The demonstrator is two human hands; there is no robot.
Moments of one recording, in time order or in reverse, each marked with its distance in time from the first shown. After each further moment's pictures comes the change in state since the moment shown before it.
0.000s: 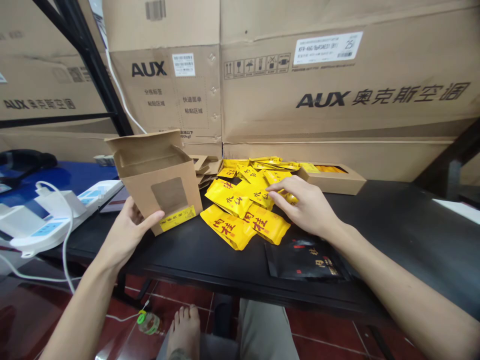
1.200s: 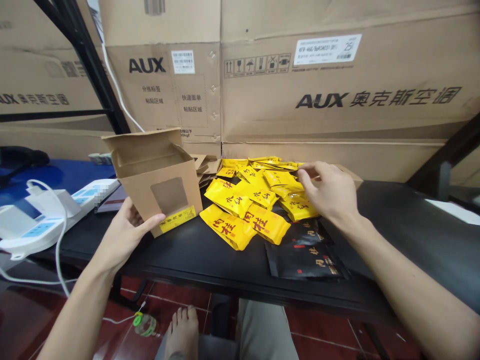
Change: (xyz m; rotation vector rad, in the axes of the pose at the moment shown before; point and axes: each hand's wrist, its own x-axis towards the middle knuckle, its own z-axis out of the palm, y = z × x) left_hand 0.000 -0.006 0.000 -0.008 -0.012 0.012; right_hand 0.001 0.032 -0.019 -0.398 0.061 0.502
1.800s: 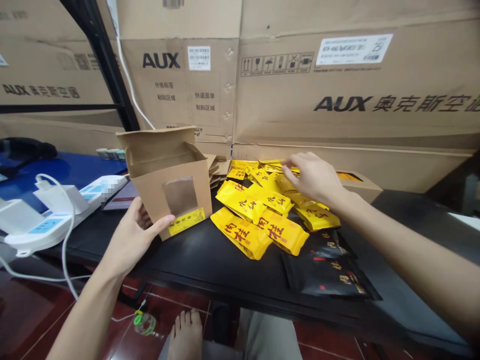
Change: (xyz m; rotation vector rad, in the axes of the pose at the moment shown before) left_hand -0.001 0.002 -0.001 0.050 0.069 -0.015; right_hand 0.056 -0.037 0.026 -0.175 -0.319 -0.244
